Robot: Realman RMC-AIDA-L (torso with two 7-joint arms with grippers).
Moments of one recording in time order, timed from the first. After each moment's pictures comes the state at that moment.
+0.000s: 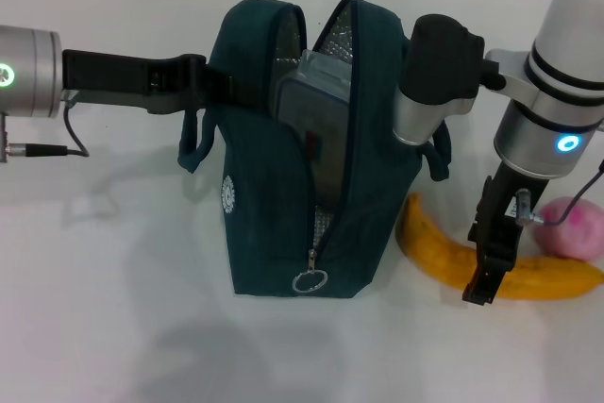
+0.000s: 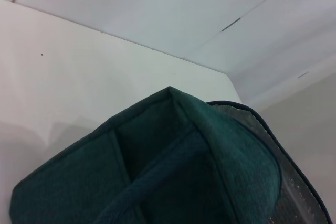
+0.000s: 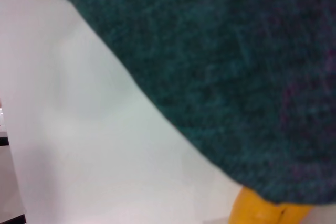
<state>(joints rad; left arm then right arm) -0.57 -2.08 0.82 1.04 2.06 1.64 -2.55 1.02 2.03 -1.69 -0.93 -2.42 -1.67 2.40</state>
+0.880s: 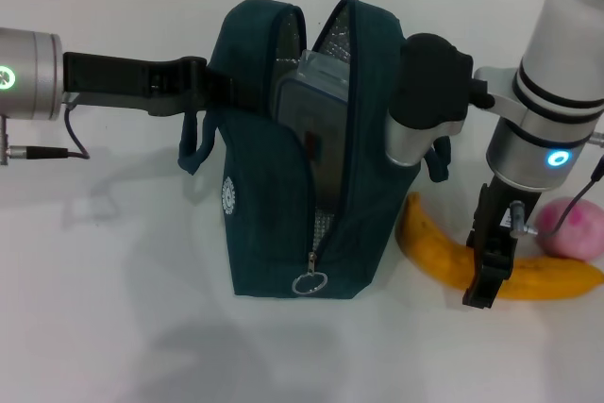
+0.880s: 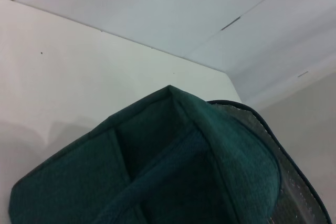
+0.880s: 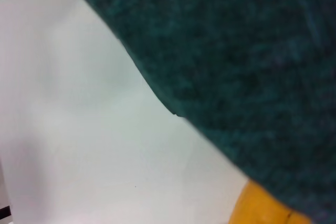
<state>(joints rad) -0.57 -2.08 0.82 1.04 2.06 1.64 -2.55 1.01 2.03 -1.78 -0.93 -2.40 -1.62 2.42</state>
